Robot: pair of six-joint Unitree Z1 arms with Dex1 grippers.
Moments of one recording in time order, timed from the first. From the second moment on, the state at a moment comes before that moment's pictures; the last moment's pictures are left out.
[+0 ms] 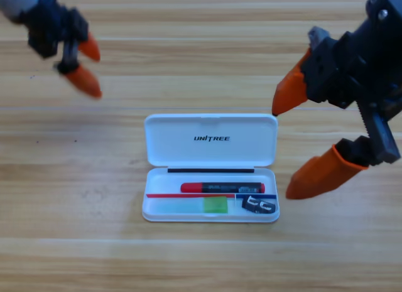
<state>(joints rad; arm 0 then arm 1) -0.37 1.90 -1.68 0.98 -0.23 0.95 1.02 1.69 -1.70 1.09 0.20 -0.55</state>
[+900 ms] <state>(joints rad) -0.32 2.51 -2.01 1.13 -0.84 1.04 1.03 1.69 -1.65 1.01 0.30 -0.44</state>
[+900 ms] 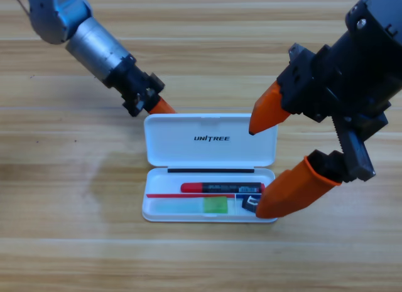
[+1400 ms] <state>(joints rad) -0.41 2.38 -1.93 1.17 -0.82 1.06 1.03 1.69 -1.65 1.01 0.31 -0.44</state>
